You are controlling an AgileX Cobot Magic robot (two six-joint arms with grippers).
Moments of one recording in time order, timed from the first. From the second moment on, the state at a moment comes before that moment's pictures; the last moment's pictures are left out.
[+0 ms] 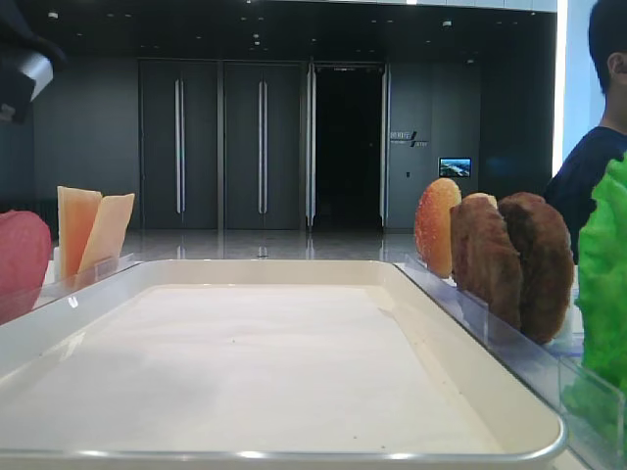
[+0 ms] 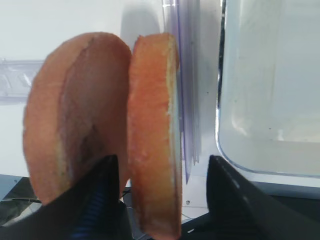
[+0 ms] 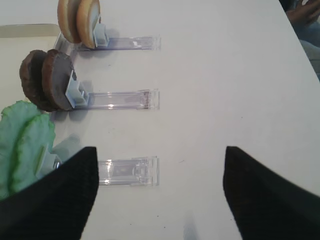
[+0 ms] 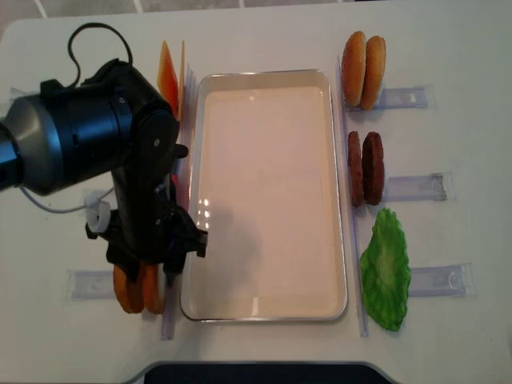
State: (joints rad) left arm -0.67 1.61 -0.95 0.13 1.20 -0.68; right arm 0.14 -0.01 -0.50 -0.02 1.14 0.07
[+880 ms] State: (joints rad) left arm -0.67 1.58 -0.94 0.12 1.20 -0.65; right arm 0.14 -0.01 -0.50 -0.02 1.14 0.07
